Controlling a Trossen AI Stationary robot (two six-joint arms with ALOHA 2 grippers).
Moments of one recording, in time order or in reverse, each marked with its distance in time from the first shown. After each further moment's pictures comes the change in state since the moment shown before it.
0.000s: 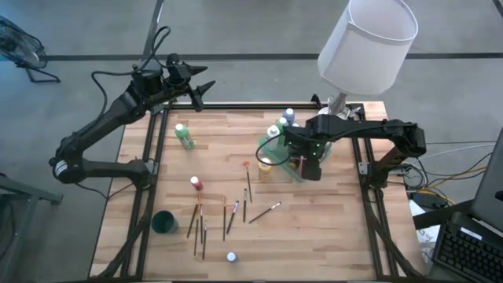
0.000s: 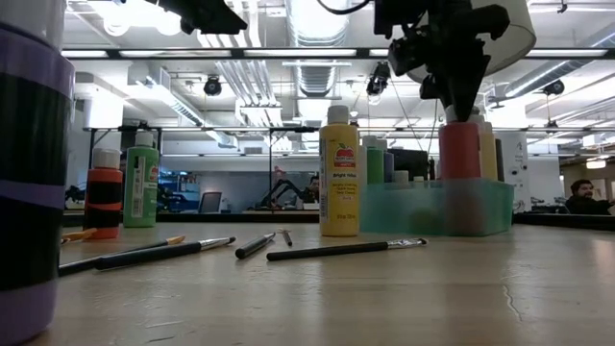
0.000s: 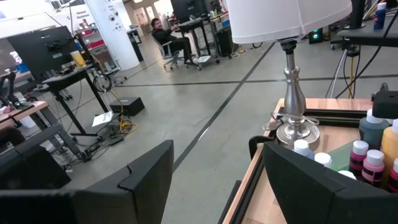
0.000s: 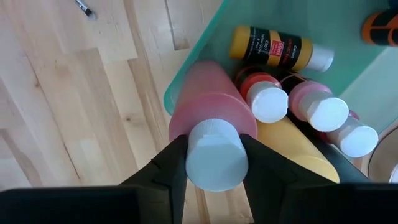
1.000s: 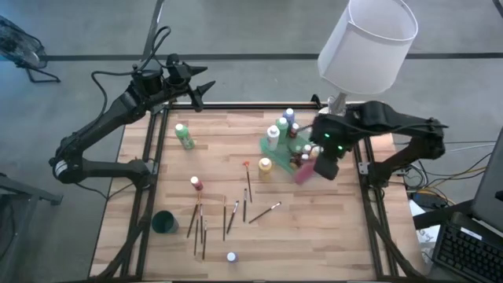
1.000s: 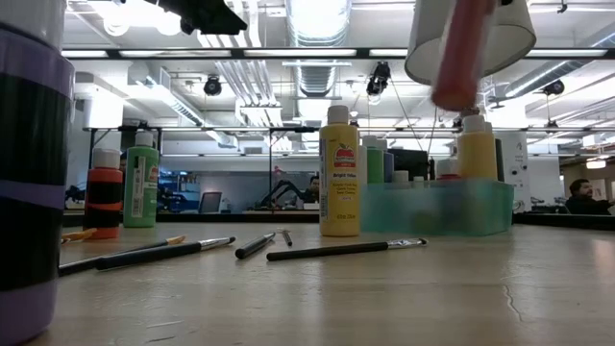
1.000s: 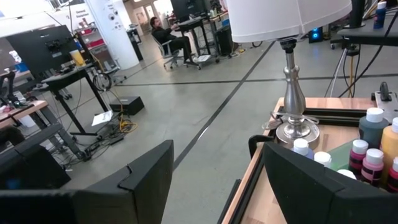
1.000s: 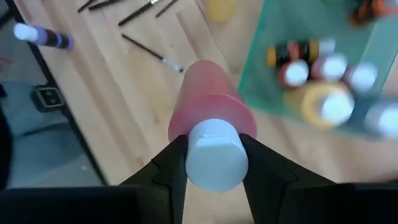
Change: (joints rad) left arm 0.000 0.000 0.000 -0.005 0.000 0.000; right arm 0.156 -0.181 0.348 -0.214 -0.051 0.529
